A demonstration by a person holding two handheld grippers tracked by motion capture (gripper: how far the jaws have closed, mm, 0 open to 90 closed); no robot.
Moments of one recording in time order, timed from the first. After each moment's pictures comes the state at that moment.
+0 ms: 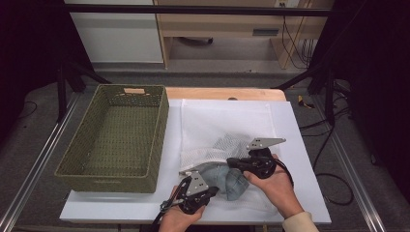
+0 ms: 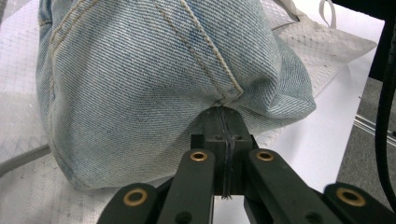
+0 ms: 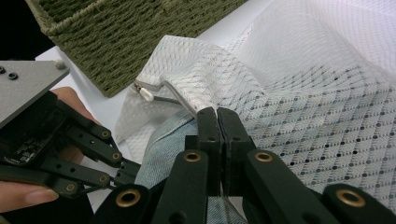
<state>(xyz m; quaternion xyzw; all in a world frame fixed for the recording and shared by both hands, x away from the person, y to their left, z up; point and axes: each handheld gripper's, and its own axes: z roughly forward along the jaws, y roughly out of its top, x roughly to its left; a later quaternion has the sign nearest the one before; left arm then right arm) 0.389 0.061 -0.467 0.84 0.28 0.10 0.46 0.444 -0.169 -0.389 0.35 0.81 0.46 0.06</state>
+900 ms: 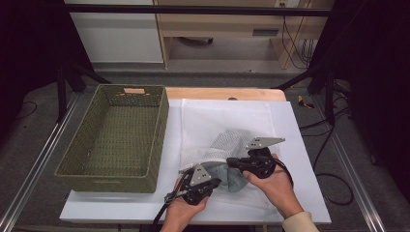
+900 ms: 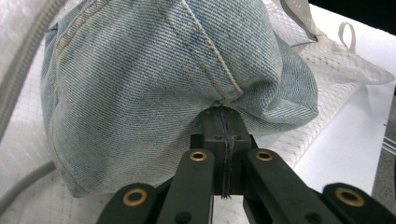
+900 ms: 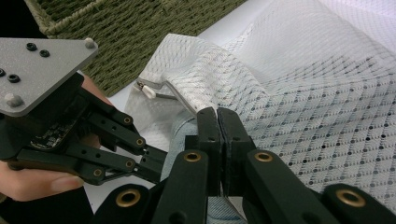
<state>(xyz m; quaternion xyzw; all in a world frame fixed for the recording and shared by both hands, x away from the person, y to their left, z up) 0.409 0.052 -0.463 0.83 0.29 0.11 0.46 0.444 -0.168 -0.387 0.35 0.82 0.45 0.06</state>
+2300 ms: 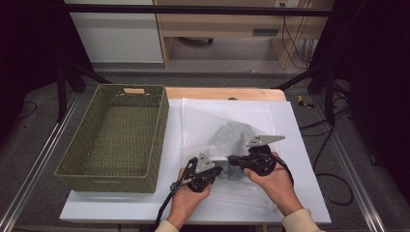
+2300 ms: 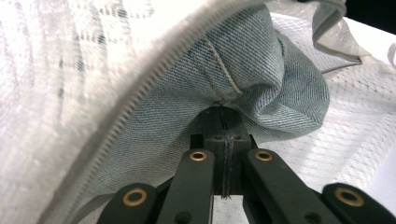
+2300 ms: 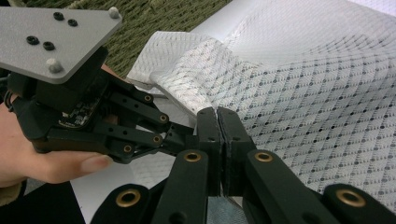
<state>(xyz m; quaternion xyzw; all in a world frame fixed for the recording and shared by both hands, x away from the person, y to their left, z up) 0.439 0.041 -0.461 0.82 0.31 0.13 0.46 0.451 -0.170 -0.389 0.36 0.82 0.45 0.06</state>
